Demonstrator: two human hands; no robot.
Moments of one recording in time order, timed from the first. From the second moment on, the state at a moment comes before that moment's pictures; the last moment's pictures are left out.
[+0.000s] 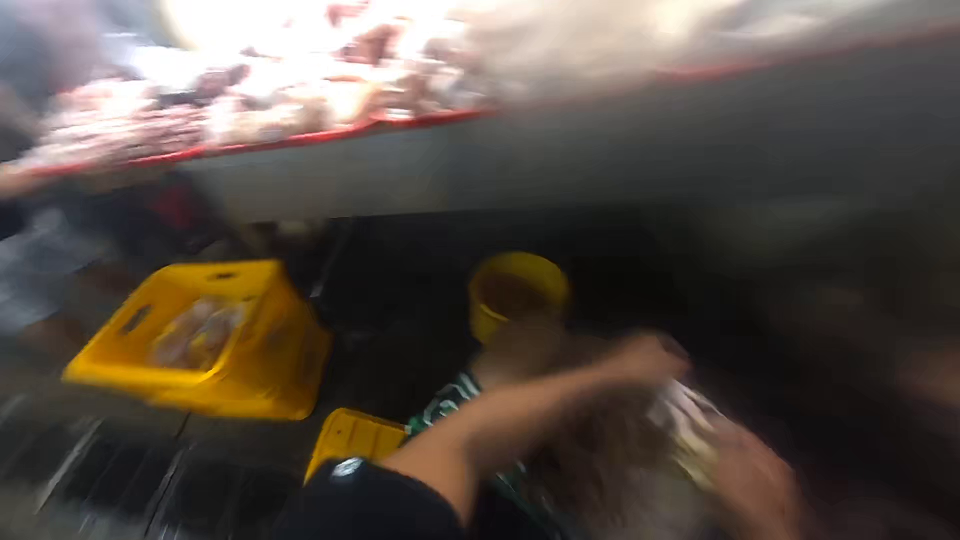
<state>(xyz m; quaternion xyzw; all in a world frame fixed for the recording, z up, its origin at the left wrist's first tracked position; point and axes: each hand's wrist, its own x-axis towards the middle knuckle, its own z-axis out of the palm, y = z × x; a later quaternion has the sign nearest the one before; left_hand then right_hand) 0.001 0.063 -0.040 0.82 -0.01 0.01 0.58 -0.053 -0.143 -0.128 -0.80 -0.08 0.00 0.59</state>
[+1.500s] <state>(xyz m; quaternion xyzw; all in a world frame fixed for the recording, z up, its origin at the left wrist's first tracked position) 0.233 0.014 -0.120 0.92 0.03 -0.15 0.36 0.047 -0.148 -0.169 -0.77 0.26 0.14 0.57</state>
